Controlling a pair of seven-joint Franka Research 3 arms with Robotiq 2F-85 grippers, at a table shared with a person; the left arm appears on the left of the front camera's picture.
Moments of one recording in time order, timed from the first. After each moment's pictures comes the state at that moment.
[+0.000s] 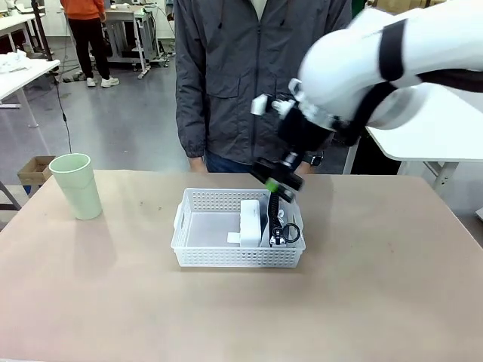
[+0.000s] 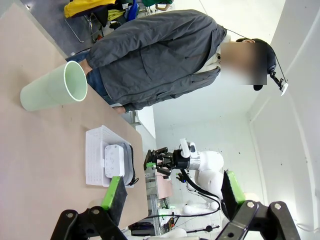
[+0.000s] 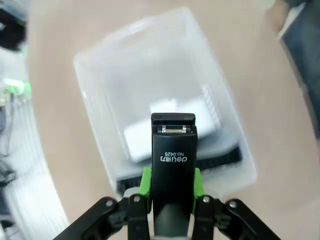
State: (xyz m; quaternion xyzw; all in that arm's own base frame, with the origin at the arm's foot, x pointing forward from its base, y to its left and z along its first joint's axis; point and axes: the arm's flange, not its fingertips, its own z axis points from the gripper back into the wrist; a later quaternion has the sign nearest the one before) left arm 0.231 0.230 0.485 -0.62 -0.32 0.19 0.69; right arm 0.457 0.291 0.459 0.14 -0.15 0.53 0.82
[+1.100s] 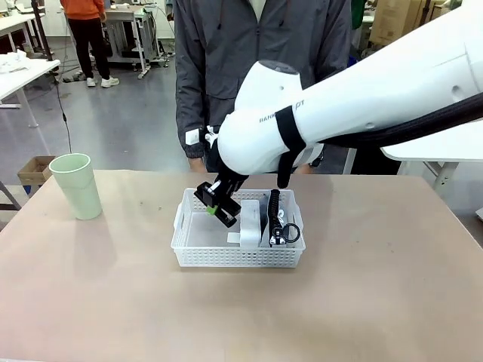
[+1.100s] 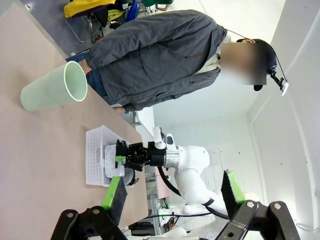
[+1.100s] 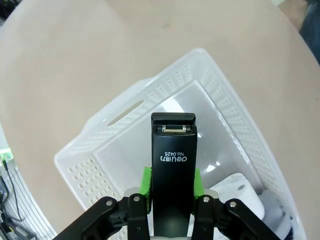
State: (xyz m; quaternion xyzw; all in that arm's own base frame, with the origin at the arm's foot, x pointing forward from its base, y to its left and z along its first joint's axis) left arm 0.231 0.230 0.485 -0.62 -0.32 0.19 0.69; right arm 0.466 0.419 0.375 0.13 -0.12 0.42 0.89
